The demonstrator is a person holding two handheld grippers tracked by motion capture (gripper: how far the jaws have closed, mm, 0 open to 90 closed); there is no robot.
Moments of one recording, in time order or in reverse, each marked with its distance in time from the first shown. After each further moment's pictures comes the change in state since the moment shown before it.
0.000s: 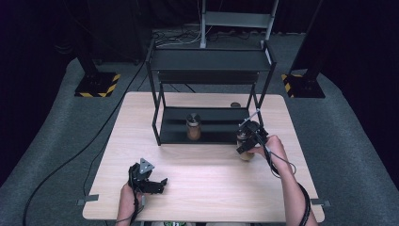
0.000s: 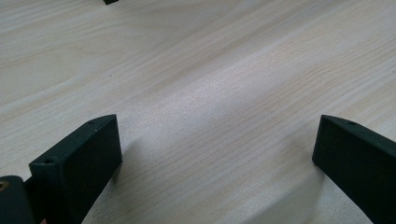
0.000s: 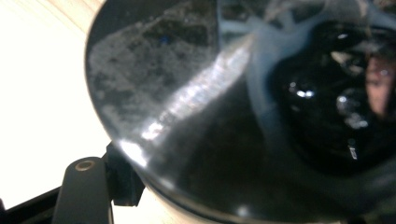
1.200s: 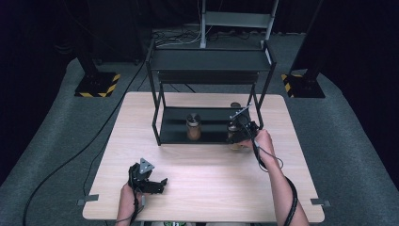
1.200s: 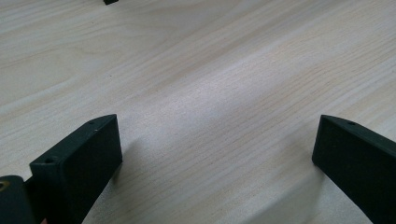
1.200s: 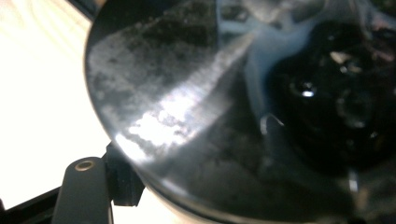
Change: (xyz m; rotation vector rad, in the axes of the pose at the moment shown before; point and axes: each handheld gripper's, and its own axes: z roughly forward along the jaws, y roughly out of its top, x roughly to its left) left arm 0.000 0.000 0.000 0.000 -0.001 0.001; right arm 0.019 0.010 0.007 -0.165 -0.051 -0.014
